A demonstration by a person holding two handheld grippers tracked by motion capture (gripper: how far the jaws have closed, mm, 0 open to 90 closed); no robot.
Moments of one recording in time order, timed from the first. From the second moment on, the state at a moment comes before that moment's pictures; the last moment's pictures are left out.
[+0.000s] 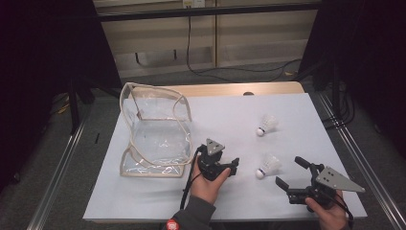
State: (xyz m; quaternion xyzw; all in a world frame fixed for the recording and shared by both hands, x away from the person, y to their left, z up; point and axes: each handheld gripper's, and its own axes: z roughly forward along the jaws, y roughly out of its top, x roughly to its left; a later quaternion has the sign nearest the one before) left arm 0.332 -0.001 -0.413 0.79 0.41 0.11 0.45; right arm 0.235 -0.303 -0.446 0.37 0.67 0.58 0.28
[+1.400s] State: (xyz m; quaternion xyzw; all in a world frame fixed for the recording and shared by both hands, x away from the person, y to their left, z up) left arm 0.339 -0.008 -0.420 0.81 0.43 0.06 0.38; right arm 0.236 -0.304 -0.445 0.37 0.67 0.58 0.28
